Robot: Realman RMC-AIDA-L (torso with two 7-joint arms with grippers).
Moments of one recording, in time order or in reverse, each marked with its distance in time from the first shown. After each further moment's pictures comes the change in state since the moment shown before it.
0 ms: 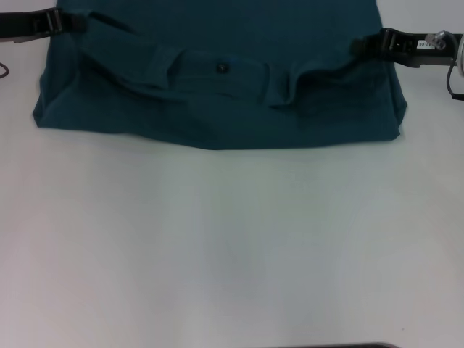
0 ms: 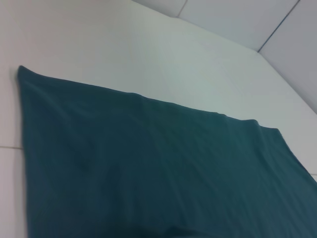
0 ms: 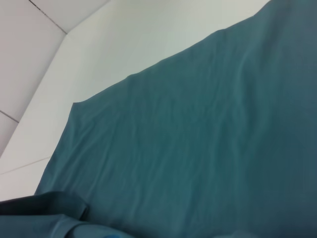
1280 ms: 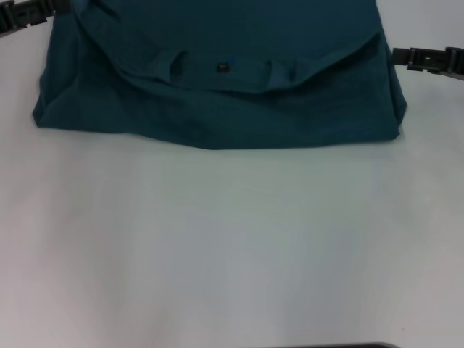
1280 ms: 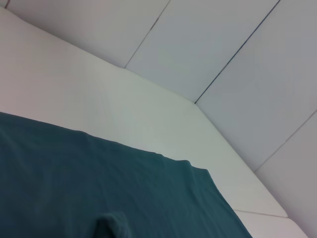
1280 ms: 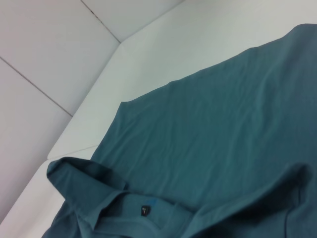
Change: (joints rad) left arm 0.203 -0.064 0.004 -0.287 -0.248 0.313 0.008; right arm -0.195 -0.044 -0.022 -0.161 0.151 -0.320 -0.138
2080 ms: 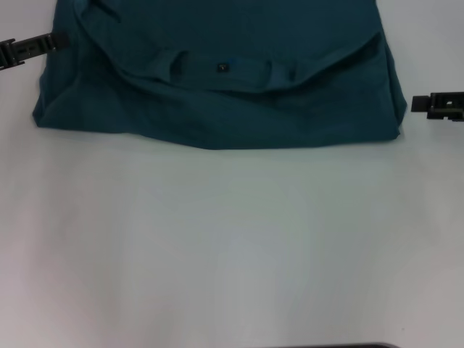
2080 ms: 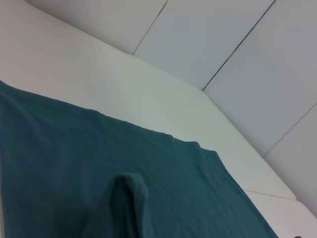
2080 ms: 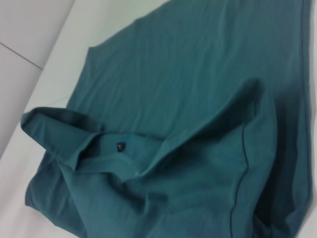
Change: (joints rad) left arm 0.067 -0.025 0.011 -0.006 0.000 0.007 0.064; right arm -0.032 -0.039 -0.011 -0.041 -0.155 -0.108 0.164
